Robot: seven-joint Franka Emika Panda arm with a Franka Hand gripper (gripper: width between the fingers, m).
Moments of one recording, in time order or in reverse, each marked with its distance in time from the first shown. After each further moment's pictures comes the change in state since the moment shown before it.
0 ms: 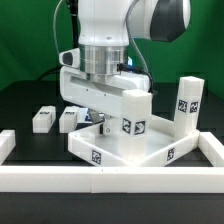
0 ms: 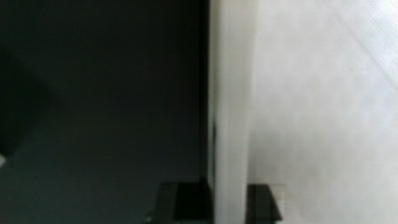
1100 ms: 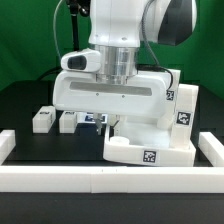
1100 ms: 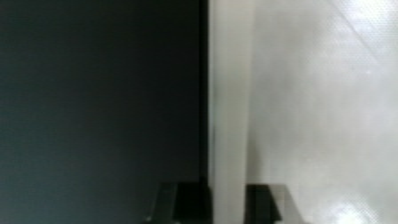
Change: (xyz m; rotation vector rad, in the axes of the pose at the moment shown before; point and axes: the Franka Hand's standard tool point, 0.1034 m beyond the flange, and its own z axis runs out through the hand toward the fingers) arm 0.008 -0.023 -0.002 -0.036 0.049 -0.688
